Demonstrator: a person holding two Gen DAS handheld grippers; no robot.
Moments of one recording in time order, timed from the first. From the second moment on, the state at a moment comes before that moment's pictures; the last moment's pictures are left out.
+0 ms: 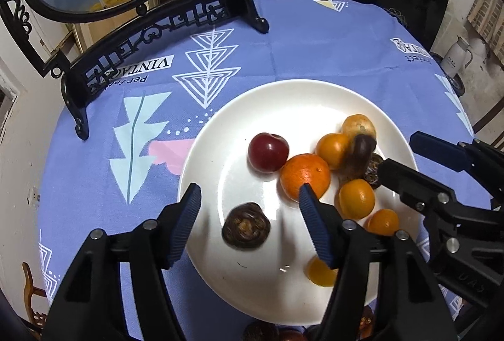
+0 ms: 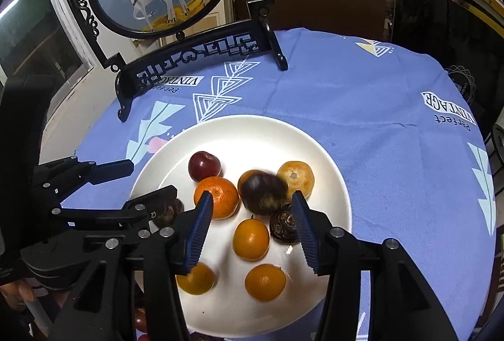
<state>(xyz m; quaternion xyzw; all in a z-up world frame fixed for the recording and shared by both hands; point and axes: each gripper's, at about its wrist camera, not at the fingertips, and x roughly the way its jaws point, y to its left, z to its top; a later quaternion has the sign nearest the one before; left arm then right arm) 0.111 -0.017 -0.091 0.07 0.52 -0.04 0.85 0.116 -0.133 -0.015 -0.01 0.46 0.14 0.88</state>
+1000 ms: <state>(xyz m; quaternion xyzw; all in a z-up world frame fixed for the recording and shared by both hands) -0.076 0.005 -0.125 0.09 0.55 -0.12 0.82 -0.047 -0.144 -0.076 -0.06 0.53 0.17 0.83</state>
